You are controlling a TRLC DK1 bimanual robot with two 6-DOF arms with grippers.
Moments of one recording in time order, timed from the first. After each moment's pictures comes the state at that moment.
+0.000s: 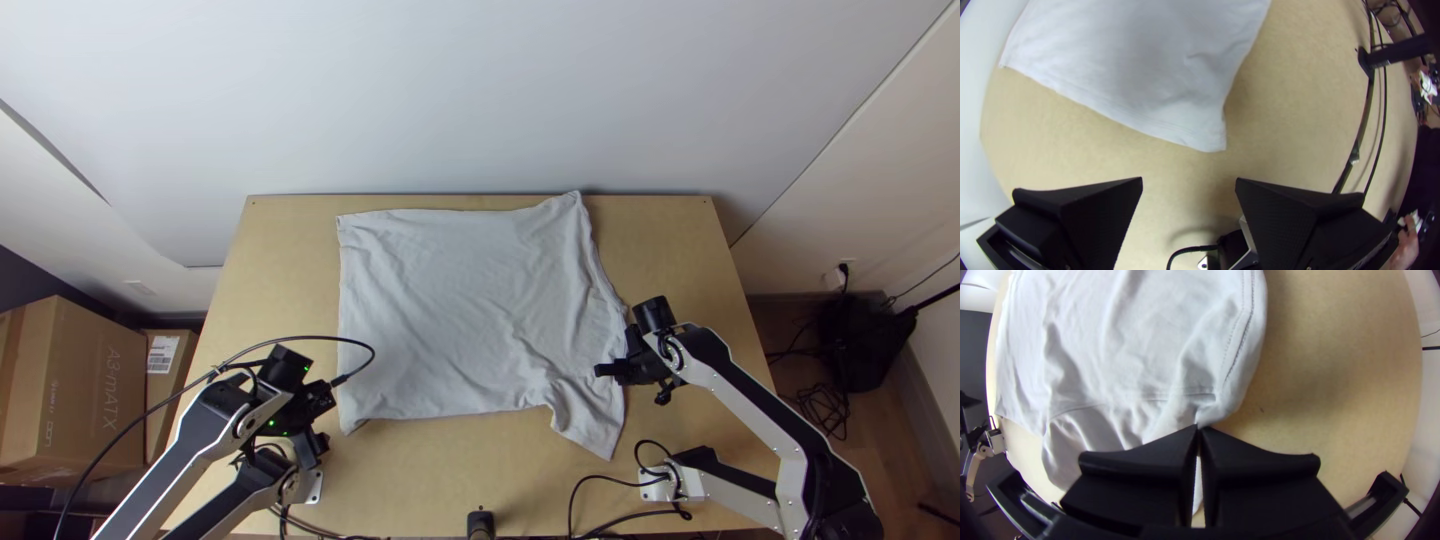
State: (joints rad) left arm -0.42 0.75 0.68 -1.25 -0.01 0.59; right arm 0.28 1.22 0.66 -0.81 -0.12 0.22
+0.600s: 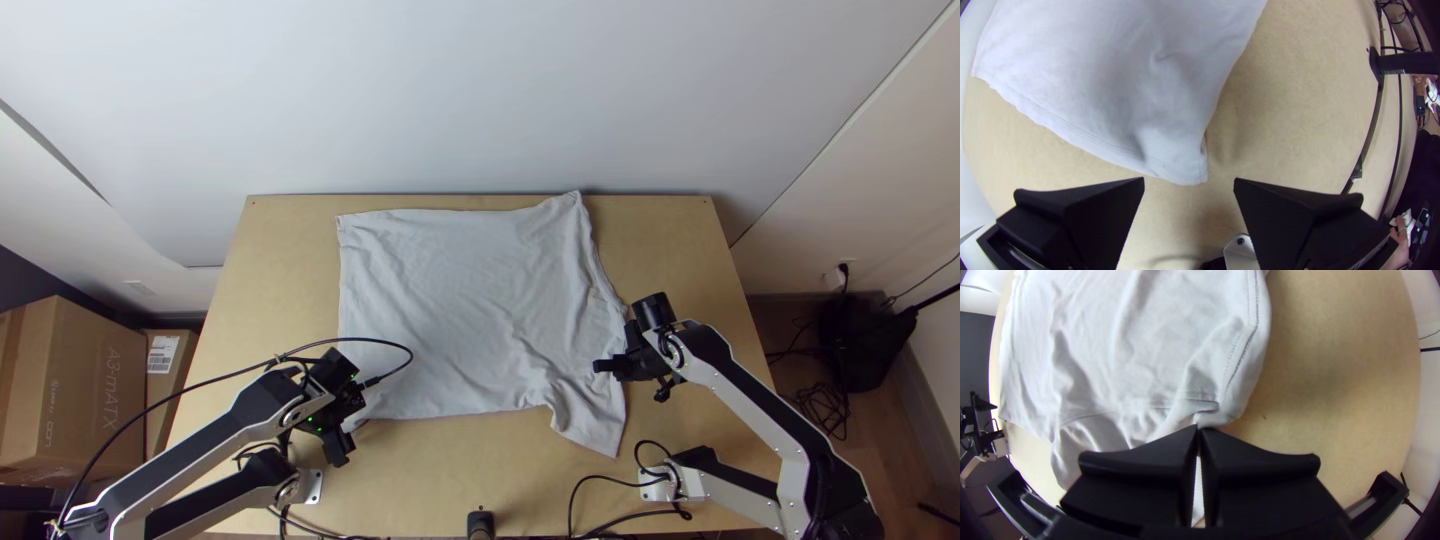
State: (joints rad) left arm -0.63 0.99 0.62 -1.08 -0.01 0.37; right arm 0.29 1.22 0.69 -0.81 -0.12 0.24
